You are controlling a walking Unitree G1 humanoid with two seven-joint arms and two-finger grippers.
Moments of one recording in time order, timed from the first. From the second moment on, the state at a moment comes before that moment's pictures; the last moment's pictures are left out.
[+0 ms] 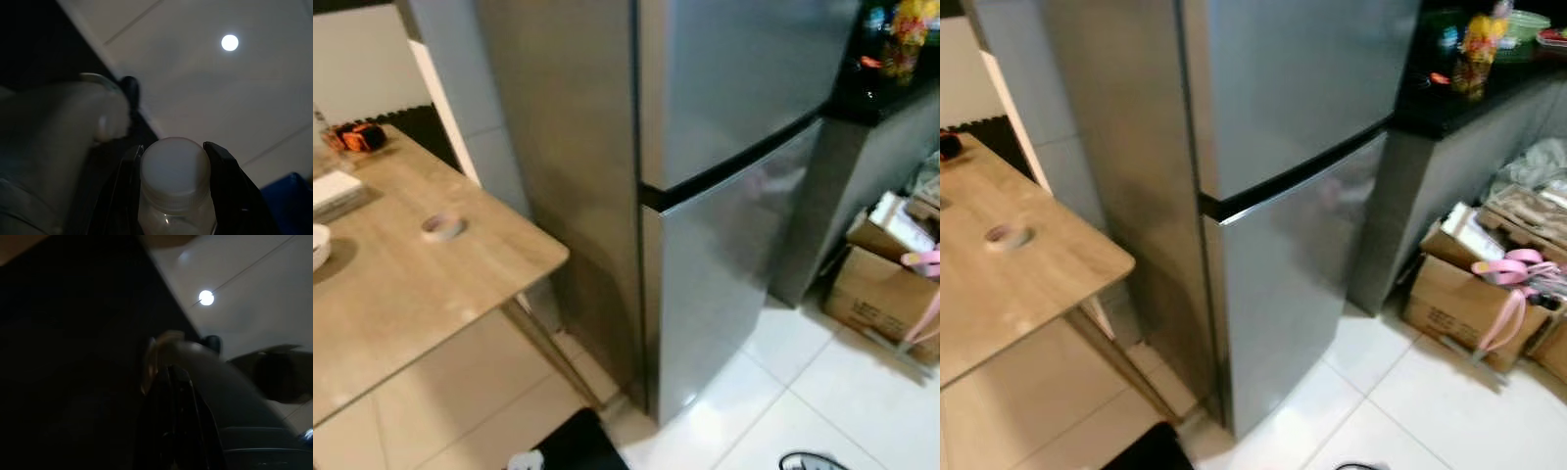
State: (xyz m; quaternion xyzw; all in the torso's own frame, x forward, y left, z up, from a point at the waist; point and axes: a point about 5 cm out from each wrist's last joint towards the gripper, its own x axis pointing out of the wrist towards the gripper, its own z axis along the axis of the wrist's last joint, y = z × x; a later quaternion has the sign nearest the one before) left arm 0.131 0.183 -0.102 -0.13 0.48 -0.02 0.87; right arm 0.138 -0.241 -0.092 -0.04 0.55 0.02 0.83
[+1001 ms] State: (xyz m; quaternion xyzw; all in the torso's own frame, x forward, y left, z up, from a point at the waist) left arm 0.243 0.210 -0.036 -0.23 0.25 0.02 0.94; right arm 0.136 -0.244 -0.092 -0.04 0.55 0.02 0.83
